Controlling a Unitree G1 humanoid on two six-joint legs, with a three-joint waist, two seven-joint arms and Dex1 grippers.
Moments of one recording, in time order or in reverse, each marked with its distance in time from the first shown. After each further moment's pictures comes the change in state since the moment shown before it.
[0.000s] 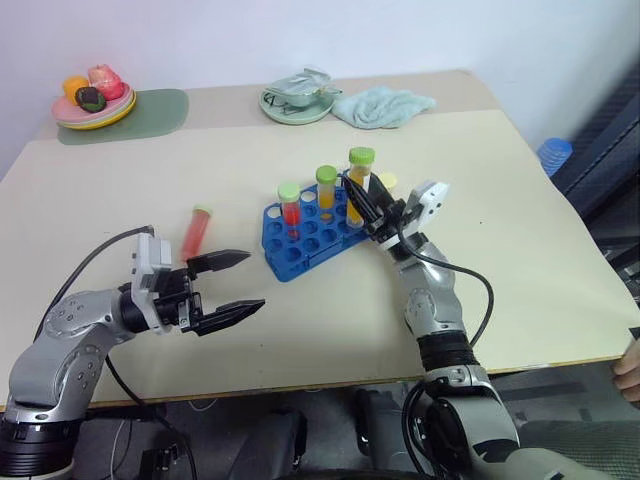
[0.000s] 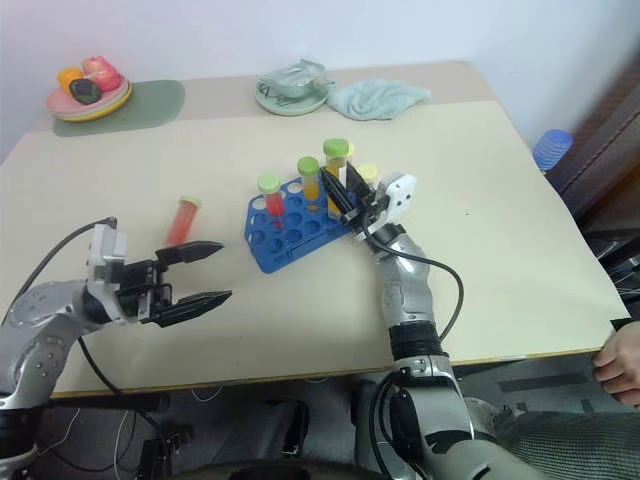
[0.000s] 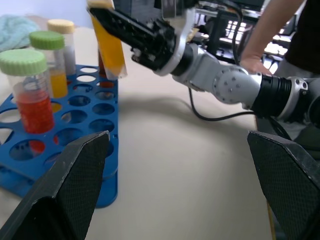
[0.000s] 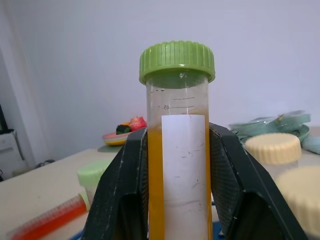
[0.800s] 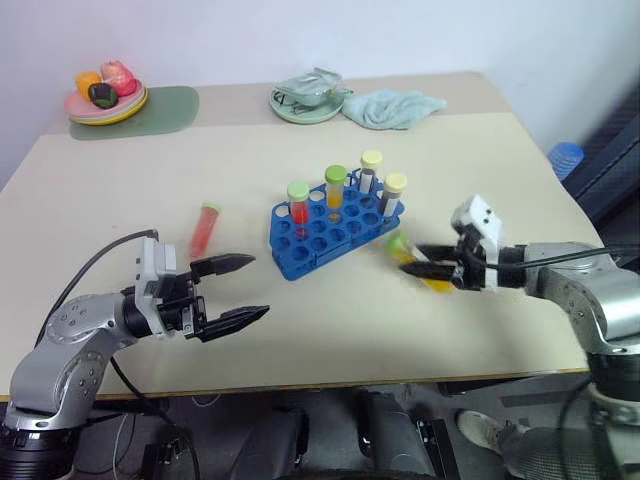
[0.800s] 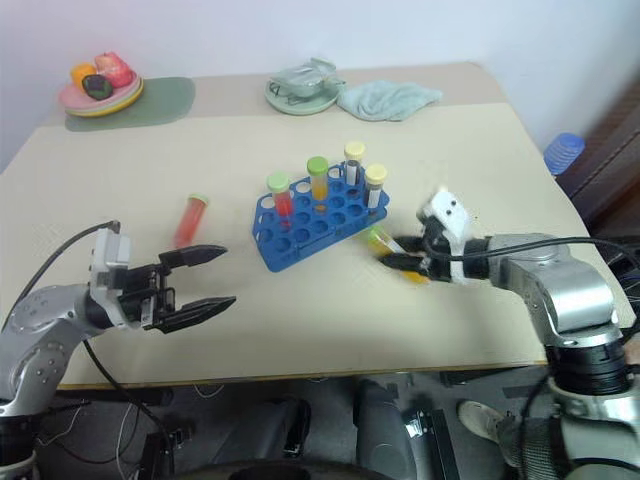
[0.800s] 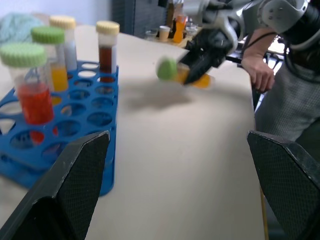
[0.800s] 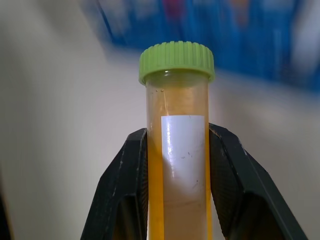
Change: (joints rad) left arm -0.012 -0.003 -0.014 -0.037 0.000 0.000 0.005; right arm 0.176 -0.663 -0.012 -0.776 0.161 1.163 0.210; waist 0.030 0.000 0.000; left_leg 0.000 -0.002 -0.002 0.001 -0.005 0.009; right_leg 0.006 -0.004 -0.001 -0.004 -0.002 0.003
